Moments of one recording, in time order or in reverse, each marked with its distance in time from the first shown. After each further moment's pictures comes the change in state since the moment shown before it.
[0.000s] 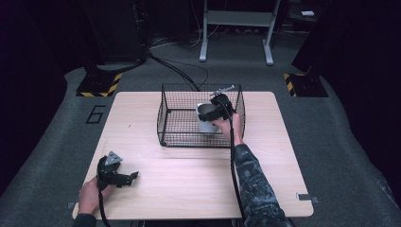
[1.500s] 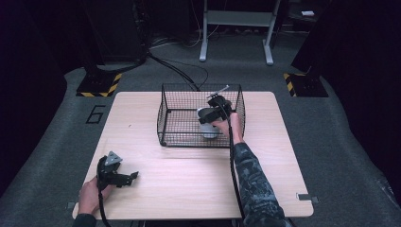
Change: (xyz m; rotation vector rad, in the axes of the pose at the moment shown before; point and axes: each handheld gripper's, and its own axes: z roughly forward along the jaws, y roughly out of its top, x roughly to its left) left arm 0.000 0.000 -0.001 0.010 -0.006 -0.001; right arm -0.003 0.001 0.016 0.146 -0.015 -0.014
